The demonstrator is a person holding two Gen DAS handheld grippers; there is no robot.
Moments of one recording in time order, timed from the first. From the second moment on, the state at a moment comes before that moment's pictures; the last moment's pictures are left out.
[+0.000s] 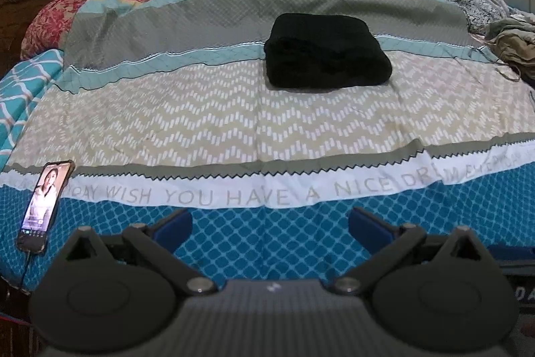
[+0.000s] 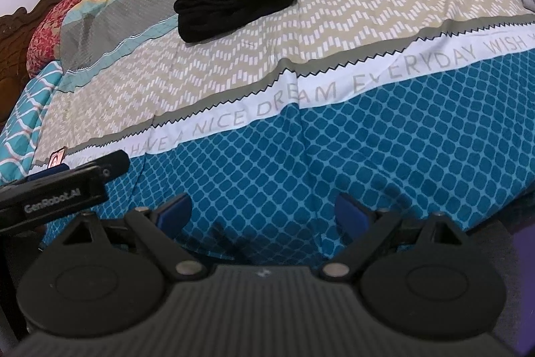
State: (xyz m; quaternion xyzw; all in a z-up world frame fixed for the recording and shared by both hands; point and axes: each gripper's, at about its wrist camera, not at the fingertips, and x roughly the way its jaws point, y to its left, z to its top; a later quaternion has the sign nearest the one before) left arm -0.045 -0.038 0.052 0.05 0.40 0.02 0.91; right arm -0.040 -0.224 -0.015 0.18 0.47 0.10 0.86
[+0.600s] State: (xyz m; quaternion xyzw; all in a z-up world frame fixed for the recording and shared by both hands) left arm -0.041 -0.041 0.044 0.05 0.44 0.01 0.90; right arm -0.038 -0.227 -0.019 0.19 0.48 0.09 0.85
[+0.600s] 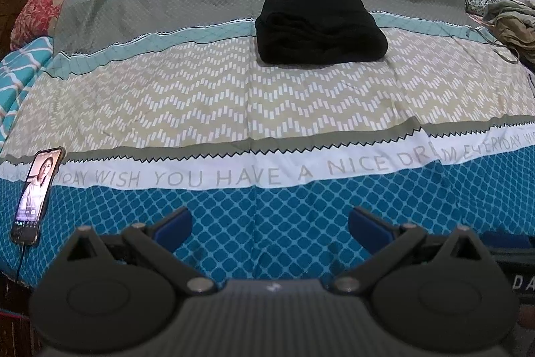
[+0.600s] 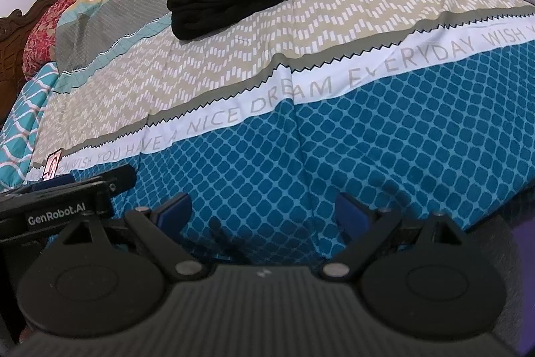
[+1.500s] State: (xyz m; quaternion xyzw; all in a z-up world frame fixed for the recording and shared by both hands) left arm -0.044 -0.039 0.047 0.04 0.44 0.01 0.90; right arm -0.038 -0.225 -0.018 0.19 0.48 0.09 0.85
